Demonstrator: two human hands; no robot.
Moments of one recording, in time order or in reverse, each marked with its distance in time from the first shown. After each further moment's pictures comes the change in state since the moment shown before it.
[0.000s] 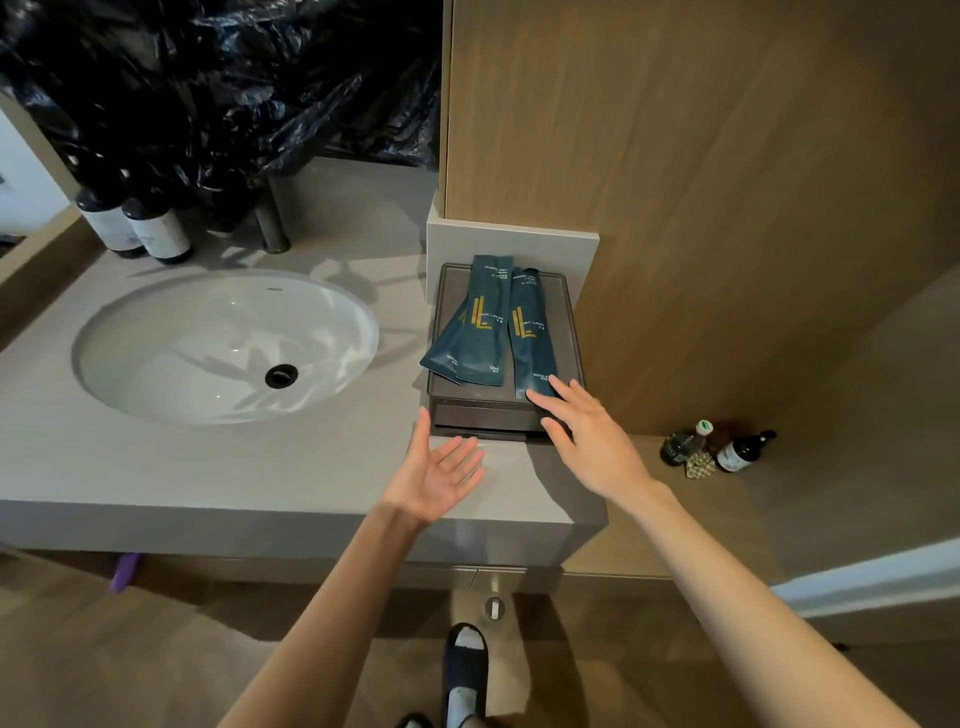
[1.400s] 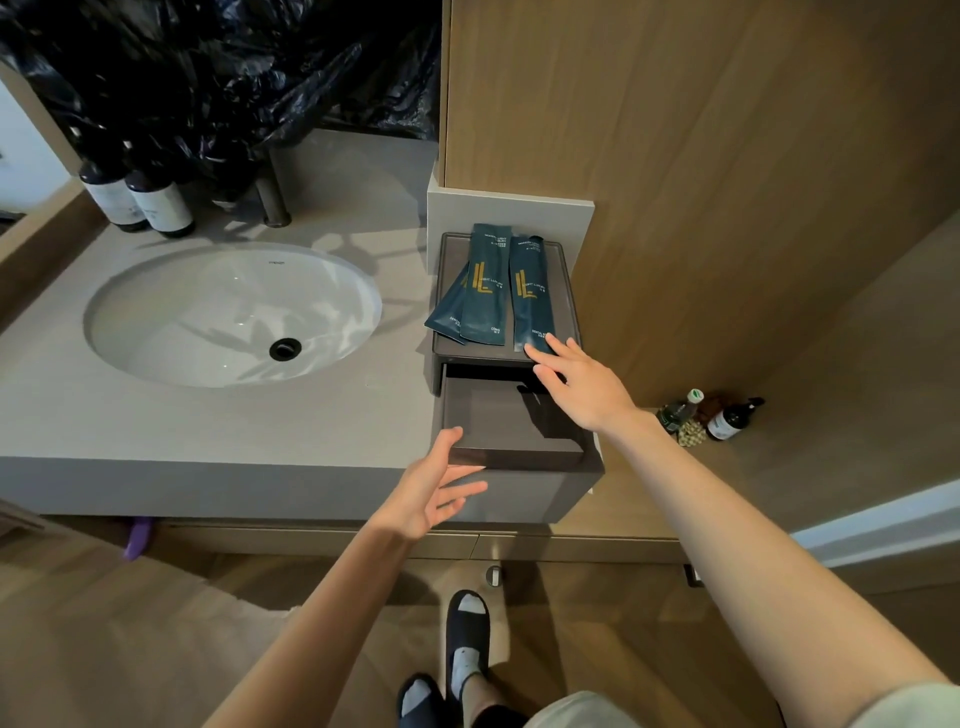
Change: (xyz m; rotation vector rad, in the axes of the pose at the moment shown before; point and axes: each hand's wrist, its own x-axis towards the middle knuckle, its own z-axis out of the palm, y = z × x) left_hand -0.069 -0.034 -0.011 0.582 0.150 0.020; right_hand 0.008 -0.008 -0.005 -0.079 -0.106 0.064
